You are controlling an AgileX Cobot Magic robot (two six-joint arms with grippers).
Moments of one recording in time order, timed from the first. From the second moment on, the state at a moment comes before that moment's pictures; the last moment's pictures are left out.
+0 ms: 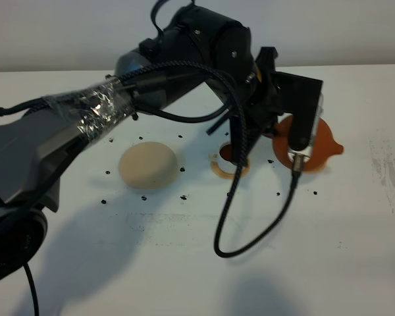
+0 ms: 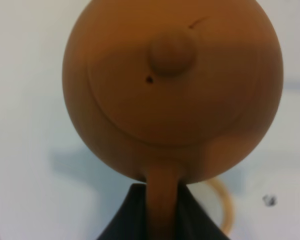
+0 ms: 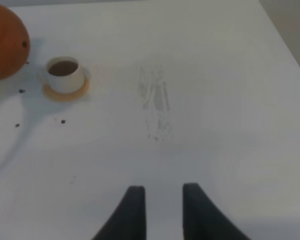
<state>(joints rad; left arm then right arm) -0.77 2.22 -2.04 -0.08 0.88 1.20 -0.02 -0.01 -0.49 0.02 1.08 -0.05</state>
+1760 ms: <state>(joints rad) -0.82 2.32 -1.78 -0.18 0.59 1.06 -0.02 -0.01 -0.49 0.02 1.08 -0.05</state>
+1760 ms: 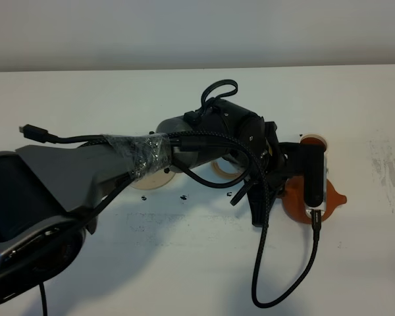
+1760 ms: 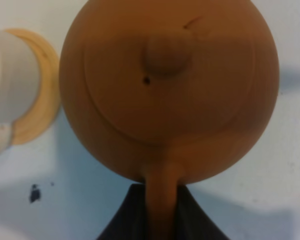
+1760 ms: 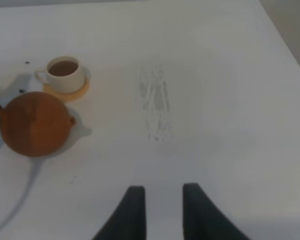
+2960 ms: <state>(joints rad) -0.66 2.02 -1.68 -0.03 0.68 0.99 -0.02 -0.01 -0.49 0.02 1.08 -0.05</state>
